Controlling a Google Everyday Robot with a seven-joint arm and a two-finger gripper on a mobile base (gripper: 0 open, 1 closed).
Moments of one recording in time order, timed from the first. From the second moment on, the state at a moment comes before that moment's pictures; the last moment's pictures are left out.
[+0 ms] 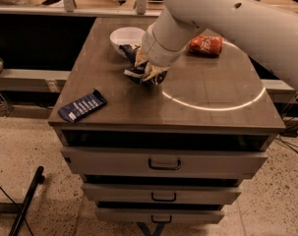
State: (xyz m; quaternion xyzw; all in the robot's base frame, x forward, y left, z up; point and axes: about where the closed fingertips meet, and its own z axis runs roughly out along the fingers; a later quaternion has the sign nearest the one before) arm 0.614 0.005 0.881 -0.88 0.40 -0.08 0.26
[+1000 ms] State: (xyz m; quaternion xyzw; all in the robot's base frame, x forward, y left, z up) arm 0.614 0.019 0.874 -0.89 0.36 -0.10 0.24
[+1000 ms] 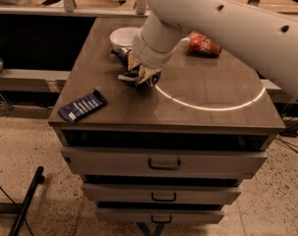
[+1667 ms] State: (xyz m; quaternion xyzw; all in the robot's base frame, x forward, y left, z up) arm 0.641 -0.014 0.885 -0.88 0.40 -0.10 0.25
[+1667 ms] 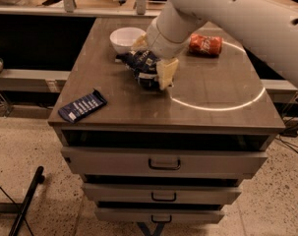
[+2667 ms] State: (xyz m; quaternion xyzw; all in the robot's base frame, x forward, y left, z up) arm 0.606 -0.160 0.911 -0.75 0.53 0.02 0.40
